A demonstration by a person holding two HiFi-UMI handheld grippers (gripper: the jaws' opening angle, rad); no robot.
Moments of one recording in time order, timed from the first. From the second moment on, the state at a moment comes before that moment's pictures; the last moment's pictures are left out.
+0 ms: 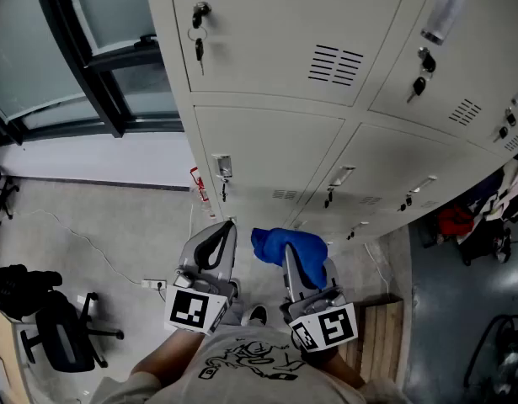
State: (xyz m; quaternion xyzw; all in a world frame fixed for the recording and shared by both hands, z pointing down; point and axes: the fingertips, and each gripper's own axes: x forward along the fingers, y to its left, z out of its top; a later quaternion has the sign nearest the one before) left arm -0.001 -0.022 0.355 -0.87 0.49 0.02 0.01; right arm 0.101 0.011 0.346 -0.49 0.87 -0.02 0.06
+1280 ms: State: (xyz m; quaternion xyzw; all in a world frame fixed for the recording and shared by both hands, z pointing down) left arm -0.102 -0.143 0.297 -0.85 0.52 0.02 0.06; right arm -0.040 -0.160 0.232 -0.50 0.83 0.23 0.06
